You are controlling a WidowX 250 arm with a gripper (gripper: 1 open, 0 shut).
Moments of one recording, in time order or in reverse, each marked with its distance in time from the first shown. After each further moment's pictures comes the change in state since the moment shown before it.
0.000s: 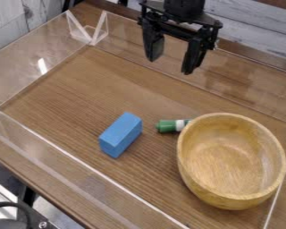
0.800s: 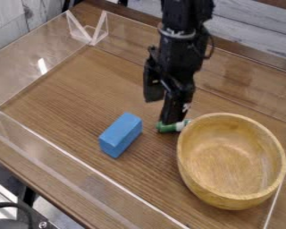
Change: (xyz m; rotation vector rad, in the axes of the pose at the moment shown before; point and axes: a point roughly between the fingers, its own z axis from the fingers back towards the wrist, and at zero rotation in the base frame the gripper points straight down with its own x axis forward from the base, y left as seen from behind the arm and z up) arm -0.029 -0.020 -0.057 0.006 0.071 -0.622
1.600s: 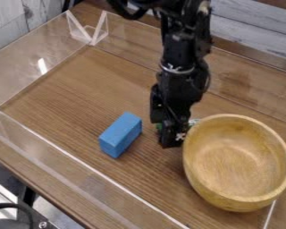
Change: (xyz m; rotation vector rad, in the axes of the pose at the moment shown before) arm 0.008 -0.002 -0.036 0.028 -0.039 -0.147
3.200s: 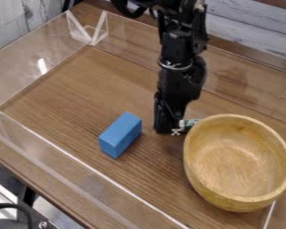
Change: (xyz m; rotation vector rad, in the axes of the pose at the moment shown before) arm -0.014 0.011 -0.002 -0.070 0.032 -0.043
